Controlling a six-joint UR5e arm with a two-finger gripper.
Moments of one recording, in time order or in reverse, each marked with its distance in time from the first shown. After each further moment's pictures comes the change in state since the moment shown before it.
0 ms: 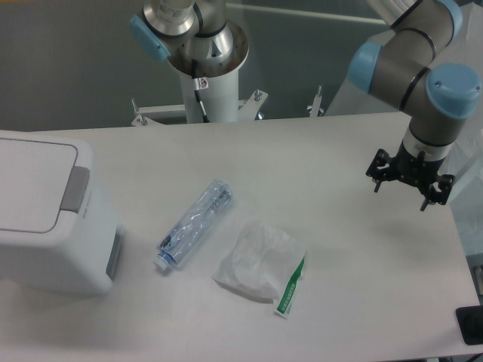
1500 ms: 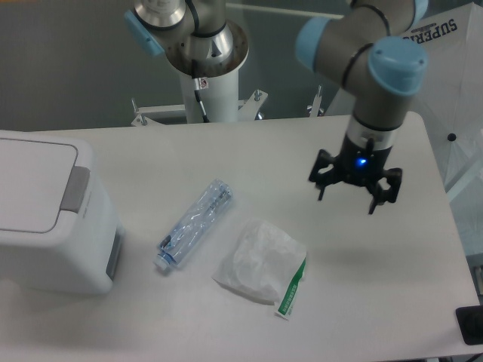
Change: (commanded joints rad) arm -0.261 0.141 0.050 -0.047 -0.163 -0.589
